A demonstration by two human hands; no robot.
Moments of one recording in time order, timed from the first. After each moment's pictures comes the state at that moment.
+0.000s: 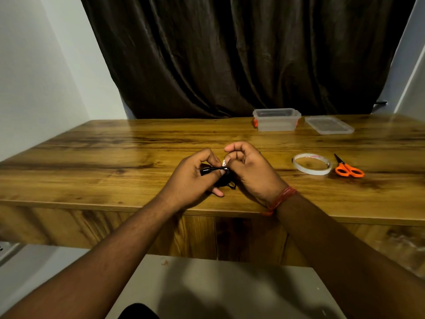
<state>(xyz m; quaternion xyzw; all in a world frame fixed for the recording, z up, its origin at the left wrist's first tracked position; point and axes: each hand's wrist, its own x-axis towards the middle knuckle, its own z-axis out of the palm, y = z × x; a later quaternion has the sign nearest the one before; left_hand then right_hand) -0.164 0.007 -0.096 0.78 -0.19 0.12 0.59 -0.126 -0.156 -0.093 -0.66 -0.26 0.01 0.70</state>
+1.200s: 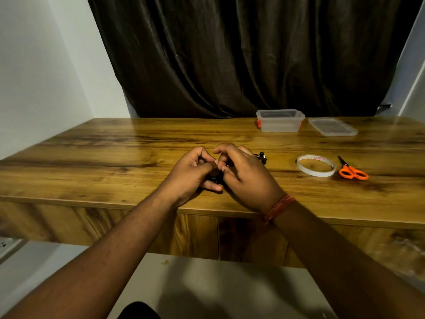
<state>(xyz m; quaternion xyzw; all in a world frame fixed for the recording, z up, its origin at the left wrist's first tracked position) -0.157 0.011 -0.088 0.69 -0.09 0.04 0.72 -0.141 -0.153 -0.092 -0.81 -0.39 -0.25 0.36</state>
